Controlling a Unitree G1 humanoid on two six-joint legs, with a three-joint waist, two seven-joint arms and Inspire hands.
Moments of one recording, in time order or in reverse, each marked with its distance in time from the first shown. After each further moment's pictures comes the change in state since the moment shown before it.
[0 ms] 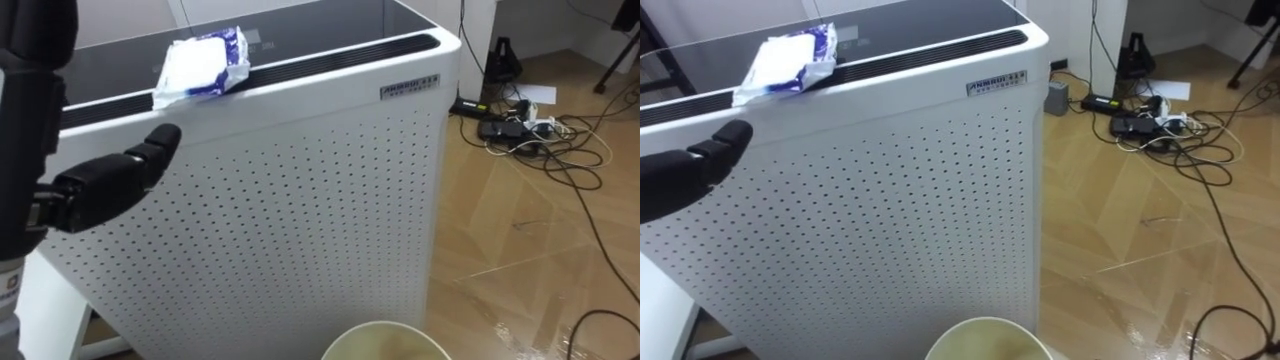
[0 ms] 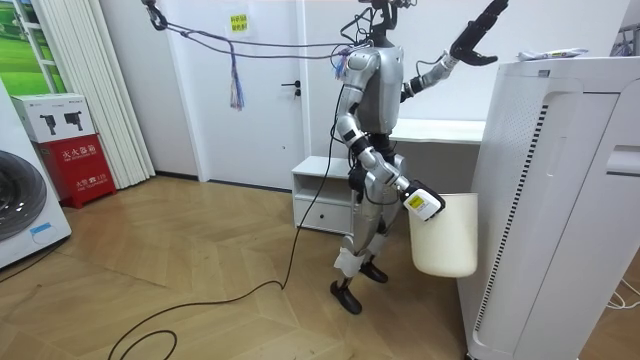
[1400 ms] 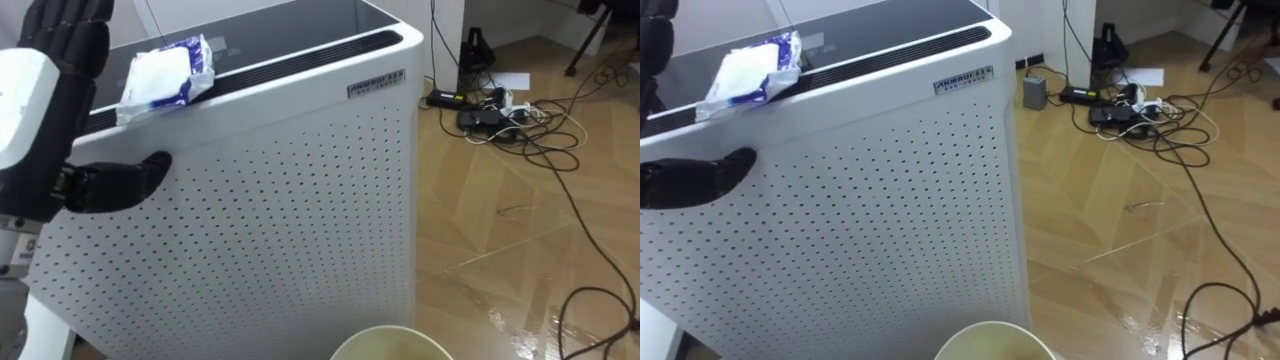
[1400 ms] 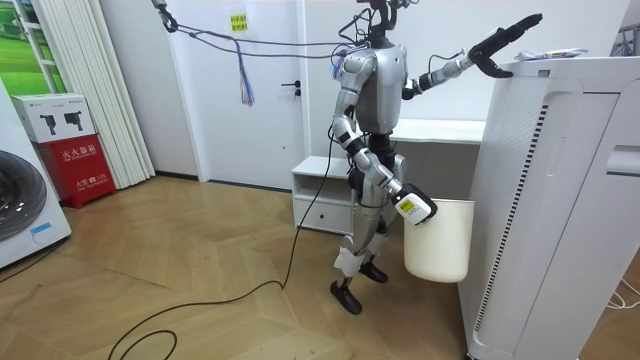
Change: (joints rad) left arm -0.081 0.044 -0.048 0.118 -0.083 0.237 -0.230; right arm 0.002 -0.020 0.000 -0.032 0.002 0.087 -0.022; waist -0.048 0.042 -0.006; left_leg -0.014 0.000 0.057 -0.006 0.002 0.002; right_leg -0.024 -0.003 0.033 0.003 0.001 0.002
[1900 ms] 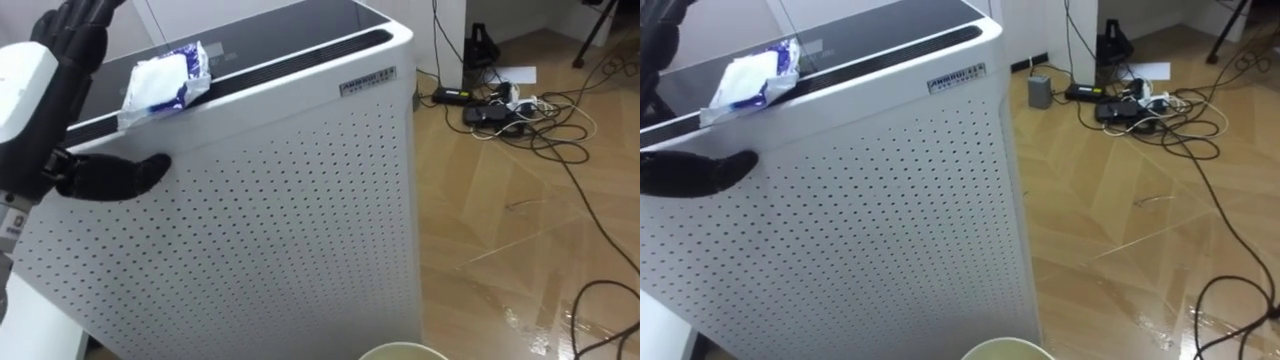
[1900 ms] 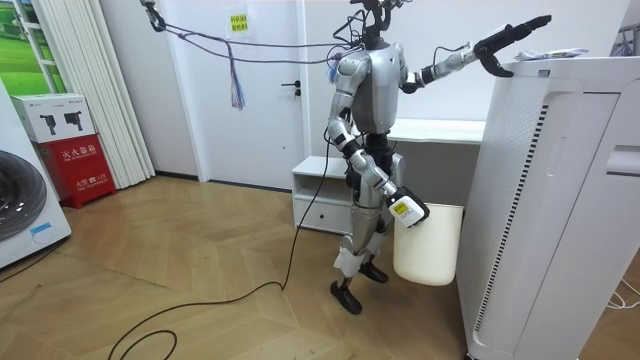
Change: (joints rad) left arm -0.092 0.091 -0.002 0.131 -0.059 0.007 -0.108; right arm 0.000 -0.035 -0.003 -0.034 -0.092 0.057 0.010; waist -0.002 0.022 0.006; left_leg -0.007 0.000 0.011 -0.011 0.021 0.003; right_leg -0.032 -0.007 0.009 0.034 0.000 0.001
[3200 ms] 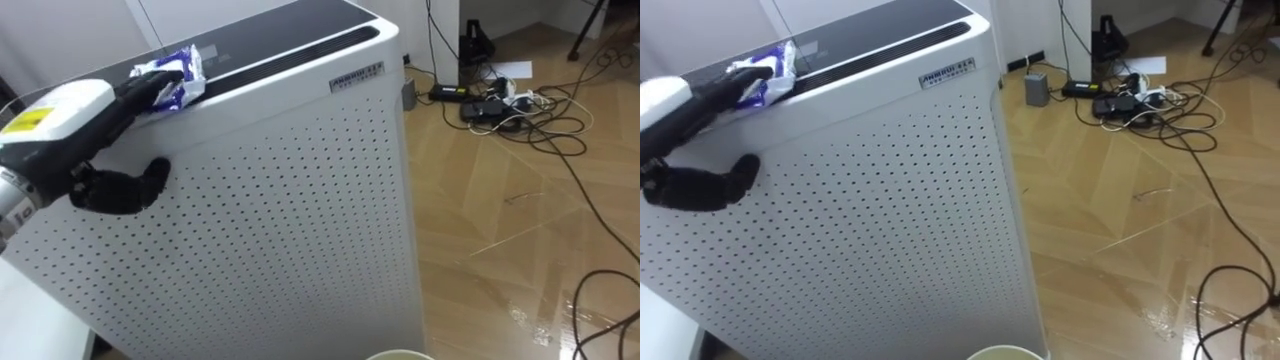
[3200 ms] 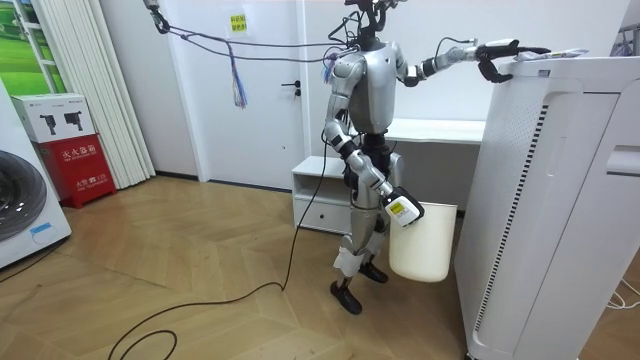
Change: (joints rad) left arm -0.141 0.118 -0.037 0.058 -0.021 0.087 -0.387; right arm -0.003 0.002 0.002 -0.008 -0.023 0.058 0.029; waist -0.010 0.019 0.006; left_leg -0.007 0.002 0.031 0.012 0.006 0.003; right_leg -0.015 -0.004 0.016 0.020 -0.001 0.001
